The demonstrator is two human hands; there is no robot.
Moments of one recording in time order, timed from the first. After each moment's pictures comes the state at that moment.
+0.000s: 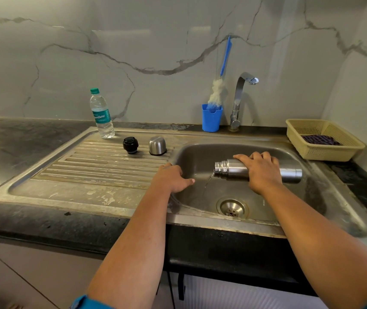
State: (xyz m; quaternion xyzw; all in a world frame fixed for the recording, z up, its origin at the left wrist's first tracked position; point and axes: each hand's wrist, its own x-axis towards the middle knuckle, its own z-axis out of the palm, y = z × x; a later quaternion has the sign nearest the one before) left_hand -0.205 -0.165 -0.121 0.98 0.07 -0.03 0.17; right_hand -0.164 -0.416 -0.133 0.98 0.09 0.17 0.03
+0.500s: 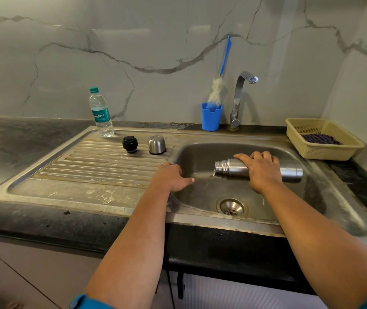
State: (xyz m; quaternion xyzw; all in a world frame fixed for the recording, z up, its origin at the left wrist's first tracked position) left_hand -0.205 -0.166 -0.121 0.98 0.08 -0.03 0.18; right_hand -0.160 -0.418 -0.137 0.98 0.08 0.17 0.04
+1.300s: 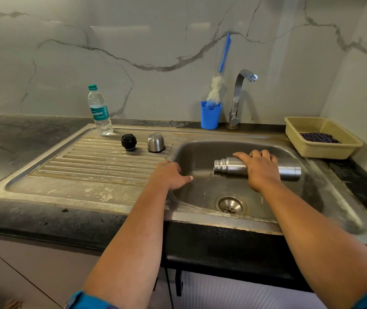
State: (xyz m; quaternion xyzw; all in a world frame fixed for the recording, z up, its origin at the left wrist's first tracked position) left_hand -0.207 -0.167 -0.120 0.98 0.07 -0.03 0.18; right_hand -0.158 -0.419 -0.138 0.98 0.08 0.17 0.03
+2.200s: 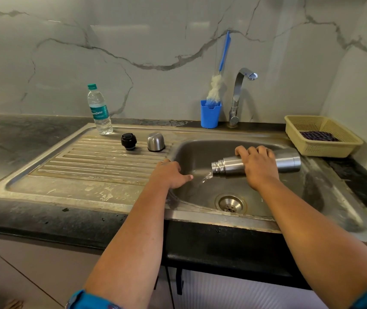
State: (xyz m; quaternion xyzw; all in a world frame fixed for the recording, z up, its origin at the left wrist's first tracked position) left_hand -0.206 -0.166 -0.120 0.98 0.07 -0.03 0.18; right_hand -0.164 -0.414 -0.132 0.97 0.12 0.22 0.04
